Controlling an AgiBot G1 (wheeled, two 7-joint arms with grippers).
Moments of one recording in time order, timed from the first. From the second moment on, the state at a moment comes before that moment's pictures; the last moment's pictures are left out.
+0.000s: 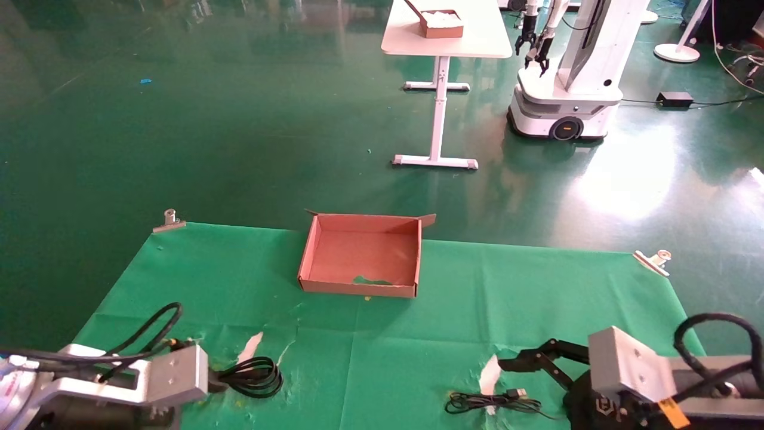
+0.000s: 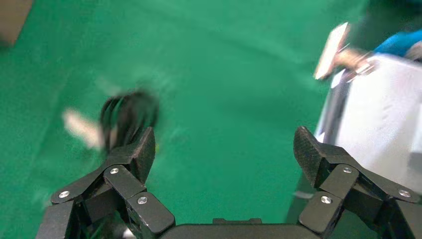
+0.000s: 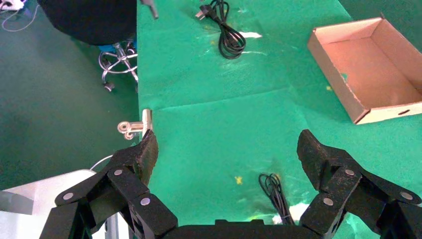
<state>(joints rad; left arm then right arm) -1.42 0.71 0.67 -1.32 1.71 1.53 -0.53 1.14 -0.57 -0.41 1.32 -1.15 -1.43 0.29</state>
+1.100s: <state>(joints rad) -1.53 1.12 0.90 -0.87 2.34 1.25 -0.59 1.12 -0.51 -0.42 1.34 -1.21 -1.42 0.33</state>
